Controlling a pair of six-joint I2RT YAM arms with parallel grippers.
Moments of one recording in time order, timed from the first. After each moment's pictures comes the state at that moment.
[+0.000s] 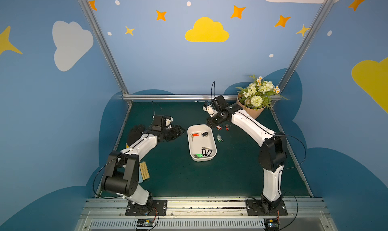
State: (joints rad) left arm -0.17 1.60 0.96 -0.19 0.59 -0.68; right arm 0.62 2.02 1.88 -0.87 -0.15 -0.08
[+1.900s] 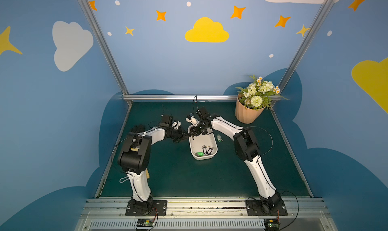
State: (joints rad) left arm -0.20 1.88 1.11 -0.21 0.76 -0.76; right arm 0.67 2.46 2.06 -0.67 -0.39 -0.14
